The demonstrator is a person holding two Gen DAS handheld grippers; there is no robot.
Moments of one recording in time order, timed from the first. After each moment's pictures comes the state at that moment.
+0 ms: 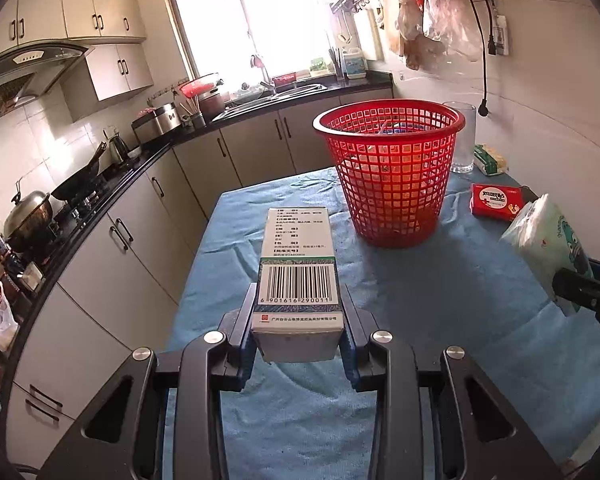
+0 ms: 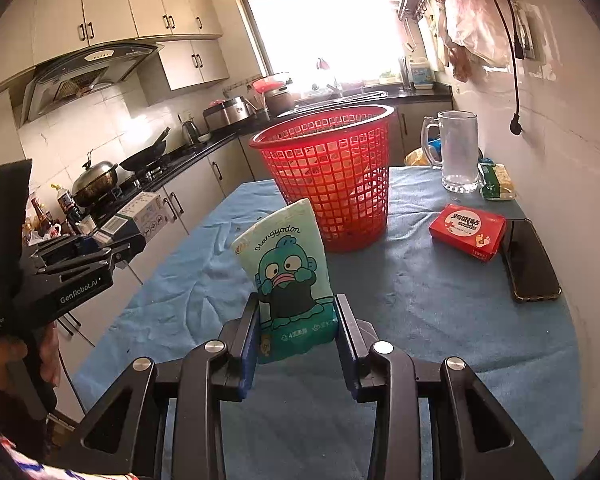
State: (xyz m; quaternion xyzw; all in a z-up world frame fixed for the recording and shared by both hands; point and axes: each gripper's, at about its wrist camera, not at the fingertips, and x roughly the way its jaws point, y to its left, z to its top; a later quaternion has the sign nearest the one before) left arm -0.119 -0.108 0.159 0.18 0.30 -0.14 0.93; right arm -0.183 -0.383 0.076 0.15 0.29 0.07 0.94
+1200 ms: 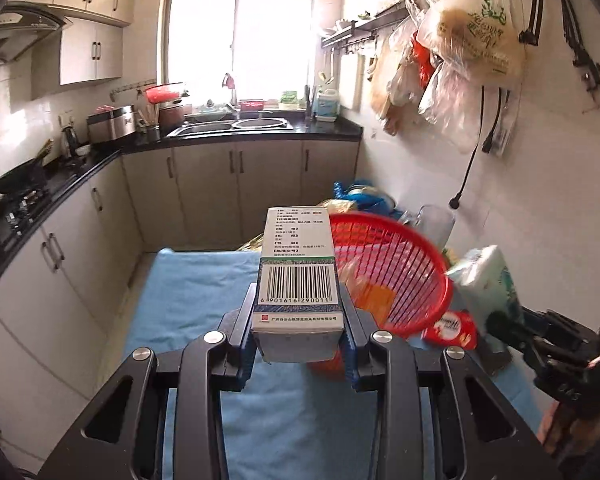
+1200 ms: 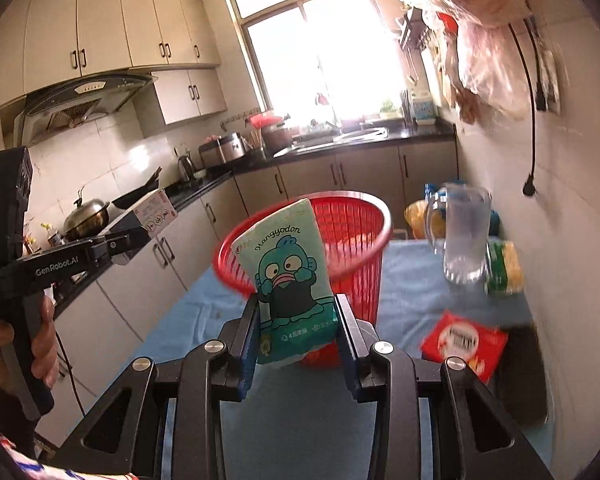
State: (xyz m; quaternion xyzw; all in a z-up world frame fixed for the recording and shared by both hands) left arm 0.010 -0.147 0.254 0.05 0.29 -0.25 0.92; right arm -0.075 -0.431 0.144 0.15 0.24 0.06 0.96
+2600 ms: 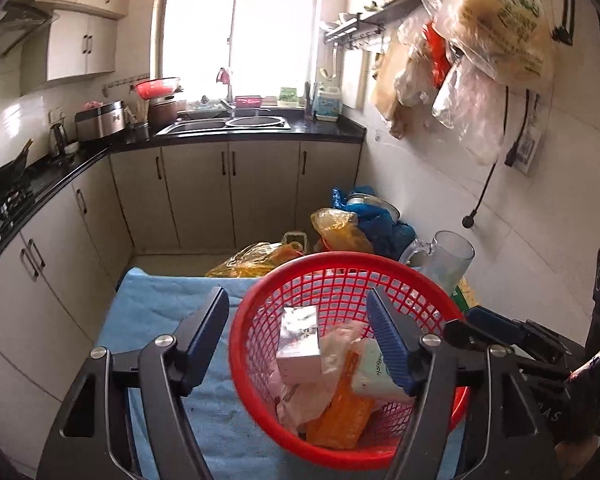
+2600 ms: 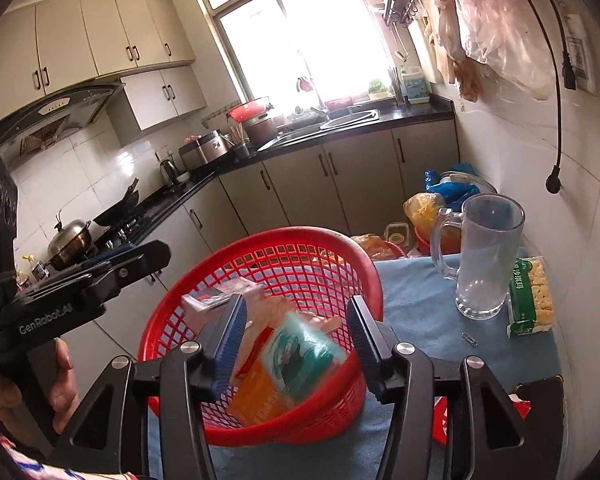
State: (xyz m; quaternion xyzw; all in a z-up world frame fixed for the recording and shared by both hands) left arm 0.090 -0.215 0.240 0.03 0.30 -0.23 0.93; right arm 0.039 -0.475 0.133 0.19 0.27 0.06 0.94
